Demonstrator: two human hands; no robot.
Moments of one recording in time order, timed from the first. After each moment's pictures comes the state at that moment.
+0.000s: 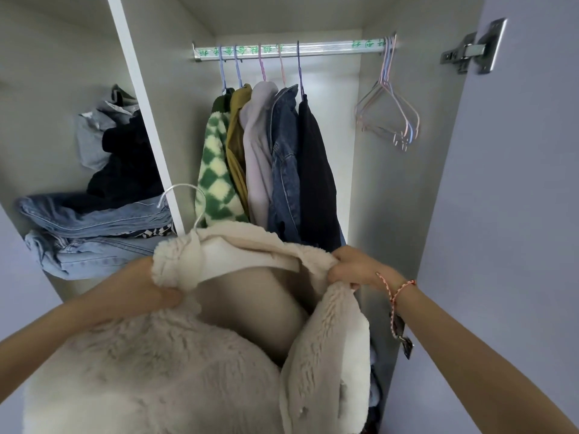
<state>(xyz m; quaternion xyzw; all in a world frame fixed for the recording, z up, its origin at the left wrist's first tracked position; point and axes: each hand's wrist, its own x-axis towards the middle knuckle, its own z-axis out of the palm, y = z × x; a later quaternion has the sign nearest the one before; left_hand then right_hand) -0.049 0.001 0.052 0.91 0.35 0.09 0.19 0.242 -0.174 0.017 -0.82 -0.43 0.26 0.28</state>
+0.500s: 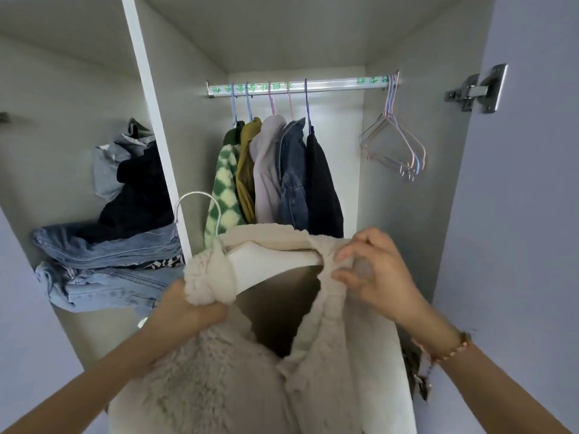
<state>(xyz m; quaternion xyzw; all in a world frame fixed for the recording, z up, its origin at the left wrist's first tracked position) -0.008 -0.025 0.046 0.83 0.25 0.33 0.38 0.214 -0.205 0.057 -0.70 -0.57 -0.07 0.42</state>
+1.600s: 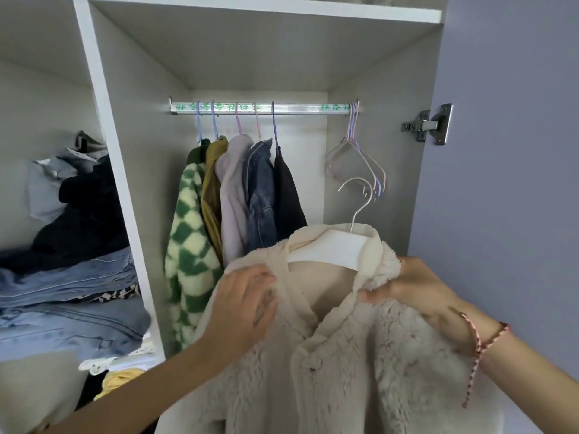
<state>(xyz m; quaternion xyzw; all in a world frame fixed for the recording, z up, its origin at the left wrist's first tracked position) 0.104 -0.028 0.020 0.88 0.02 0.46 0.03 0.246 -0.253 0.094 -0.77 -0.31 0.14 0.54</state>
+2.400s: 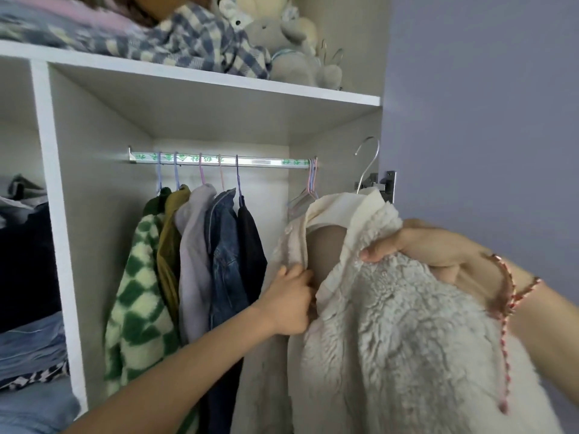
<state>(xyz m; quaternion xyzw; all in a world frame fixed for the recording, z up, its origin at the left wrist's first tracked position) 0.235 -0.068 0.111 0.96 -0.08 0.24 -0.14 0.246 -0.283 0.228 -0.78 -0.28 0.13 0.55</state>
